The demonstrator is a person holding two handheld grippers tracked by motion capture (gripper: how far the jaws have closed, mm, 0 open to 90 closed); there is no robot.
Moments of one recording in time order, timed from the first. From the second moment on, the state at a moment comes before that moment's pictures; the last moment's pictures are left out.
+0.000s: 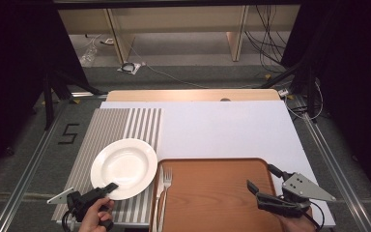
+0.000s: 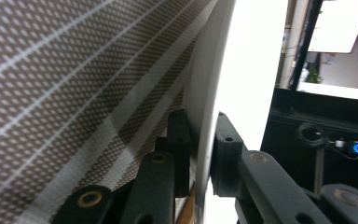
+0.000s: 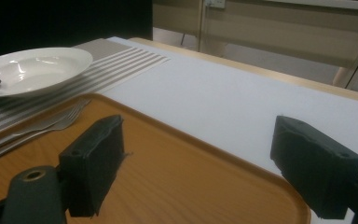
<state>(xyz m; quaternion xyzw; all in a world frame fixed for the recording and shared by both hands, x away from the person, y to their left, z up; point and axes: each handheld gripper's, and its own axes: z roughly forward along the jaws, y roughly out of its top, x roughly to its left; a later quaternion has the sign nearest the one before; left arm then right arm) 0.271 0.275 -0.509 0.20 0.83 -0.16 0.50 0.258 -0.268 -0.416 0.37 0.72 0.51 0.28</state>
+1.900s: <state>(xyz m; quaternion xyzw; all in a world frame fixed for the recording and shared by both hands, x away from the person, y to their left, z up) 0.281 0.217 -0.488 0.35 0.75 -0.22 0.51 0.258 -0.269 -0.417 0.38 0.72 0.50 0.28</state>
